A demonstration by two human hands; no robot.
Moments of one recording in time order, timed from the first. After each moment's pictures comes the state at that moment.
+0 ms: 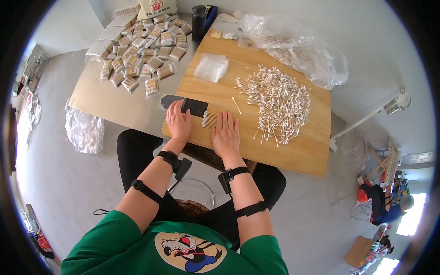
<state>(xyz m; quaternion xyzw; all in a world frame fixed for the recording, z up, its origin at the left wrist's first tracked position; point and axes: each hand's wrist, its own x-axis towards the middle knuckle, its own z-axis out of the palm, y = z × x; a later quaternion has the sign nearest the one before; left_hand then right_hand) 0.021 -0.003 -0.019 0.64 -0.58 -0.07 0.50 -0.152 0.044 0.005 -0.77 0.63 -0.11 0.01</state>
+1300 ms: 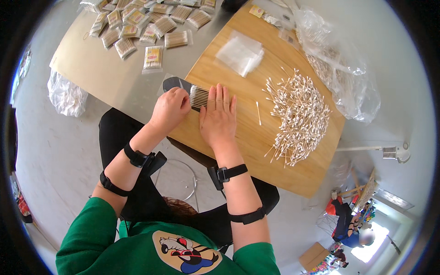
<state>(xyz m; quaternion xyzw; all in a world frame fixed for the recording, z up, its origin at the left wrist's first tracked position) 0.079 -0.027 0.002 0.63 -0.66 -0.21 0.34 -0.087 -0.026 0.009 -0.83 0.56 -0.04 0.04</state>
